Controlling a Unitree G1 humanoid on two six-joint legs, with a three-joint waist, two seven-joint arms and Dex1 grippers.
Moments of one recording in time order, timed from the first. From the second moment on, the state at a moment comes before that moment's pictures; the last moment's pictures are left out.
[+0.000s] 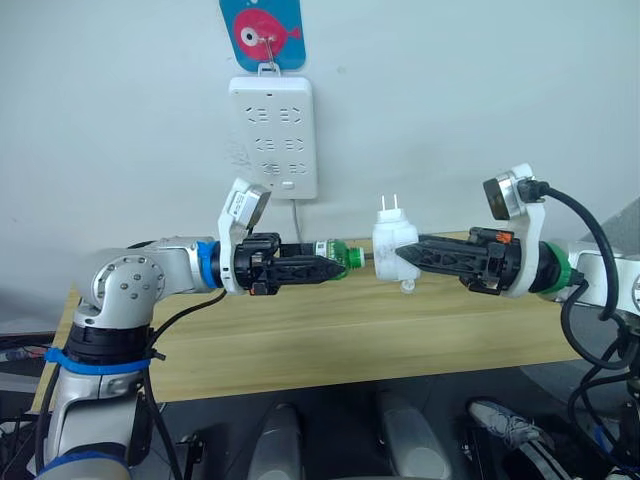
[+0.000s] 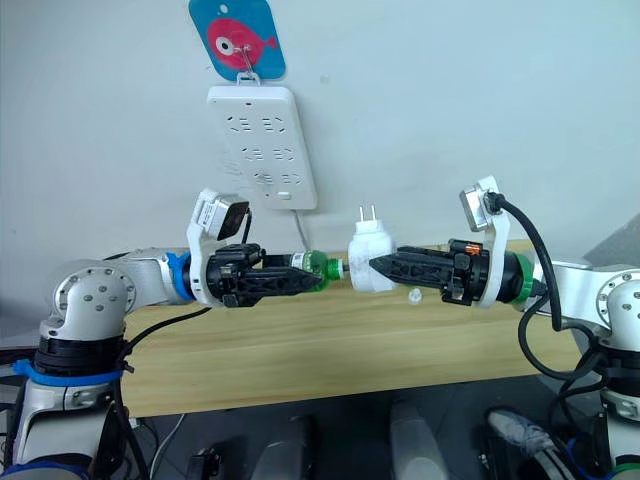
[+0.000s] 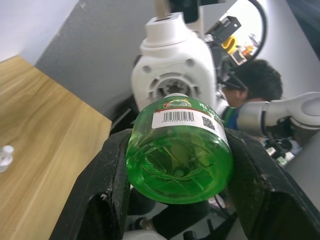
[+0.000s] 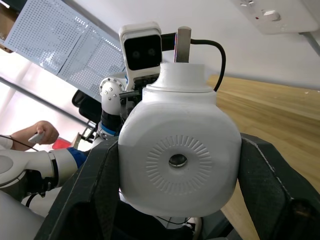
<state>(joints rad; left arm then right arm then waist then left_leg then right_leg) -0.61 0.65 0.08 -0.16 -1.13 1.19 -1.02 -0.53 -0.80 -0.13 -0.25 1.79 1.19 0.30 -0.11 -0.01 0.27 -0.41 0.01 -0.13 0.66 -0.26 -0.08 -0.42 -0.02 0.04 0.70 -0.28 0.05</state>
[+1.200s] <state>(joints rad) -0.61 0.64 0.06 -0.14 -1.05 1.15 -1.07 -0.53 -0.82 -0.10 -0.25 1.82 1.17 0.30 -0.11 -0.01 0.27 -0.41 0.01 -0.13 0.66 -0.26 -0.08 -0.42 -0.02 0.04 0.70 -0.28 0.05</state>
